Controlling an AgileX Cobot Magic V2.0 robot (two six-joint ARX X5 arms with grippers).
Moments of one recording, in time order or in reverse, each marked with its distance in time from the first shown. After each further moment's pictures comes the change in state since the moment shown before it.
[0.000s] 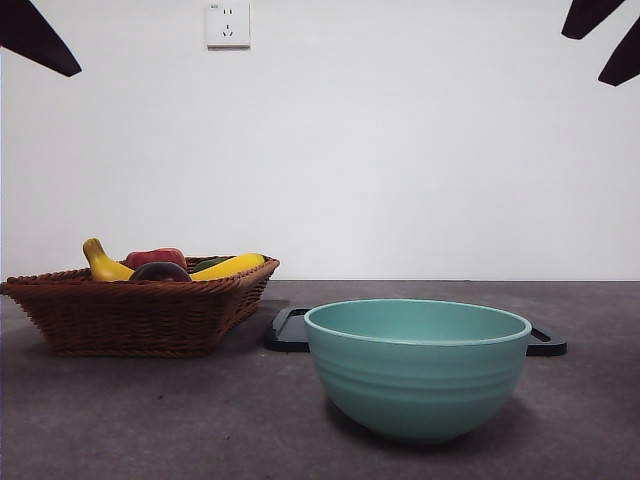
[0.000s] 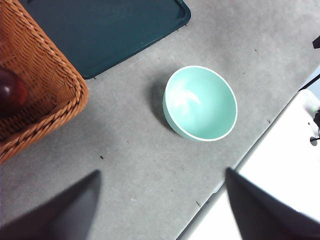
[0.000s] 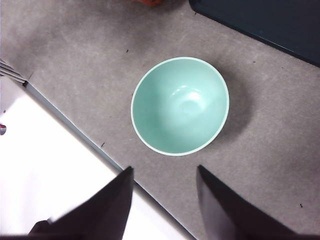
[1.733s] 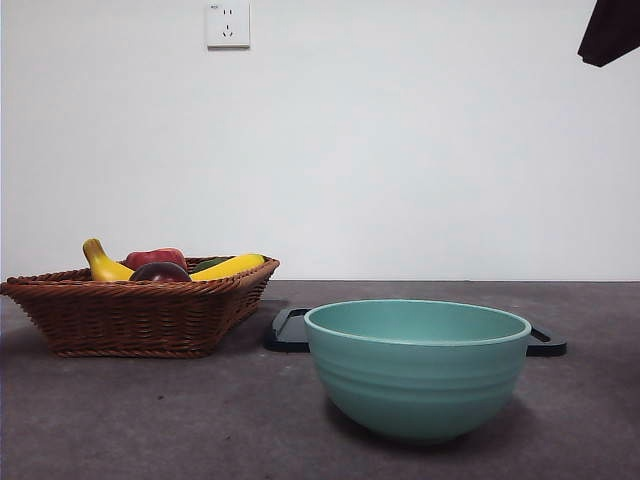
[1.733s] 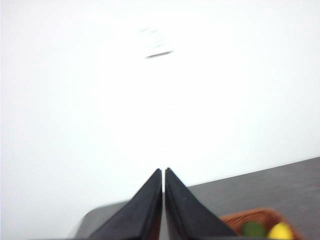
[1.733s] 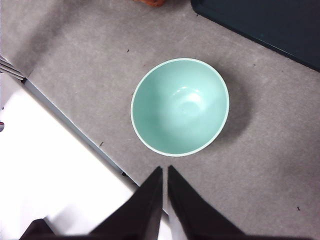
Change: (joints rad) left arm 0.427 -0.625 -0.496 0.960 -0.380 0.125; right arm 0.000 0.000 0.000 0.002 0.000 -0.020
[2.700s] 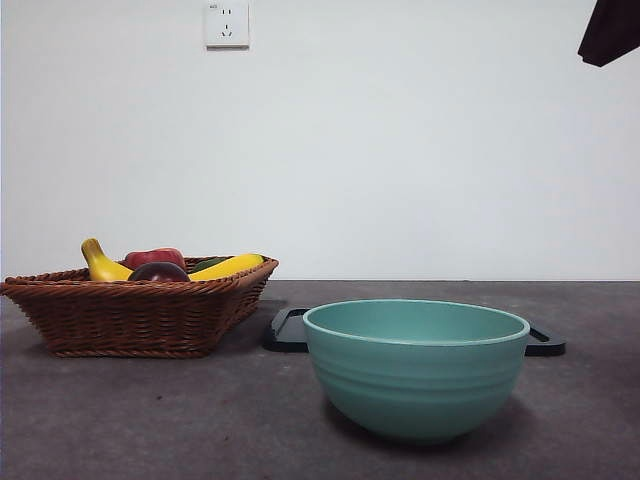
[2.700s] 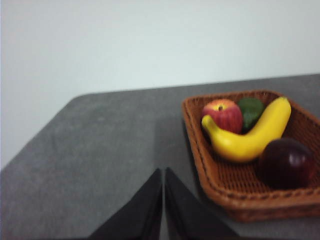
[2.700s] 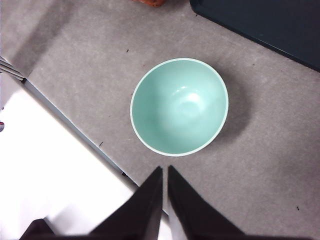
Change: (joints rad) left arm 0.025 -0.383 -0.552 -0.081 -0.042 -0.105; right arm 0.000 0.000 0.000 0.000 0.000 0.000
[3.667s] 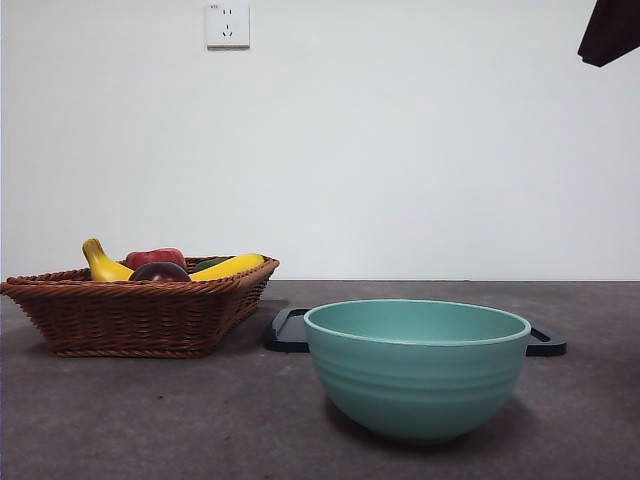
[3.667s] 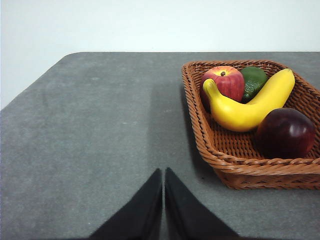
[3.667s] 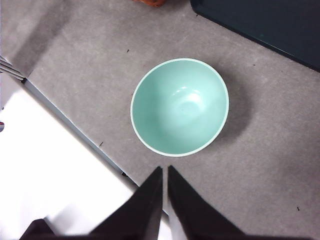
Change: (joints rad) left arm 0.001 0.000 -0.013 -0.101 -0.001 -0.079; right arm 0.000 0.000 0.000 0.000 0.000 0.000
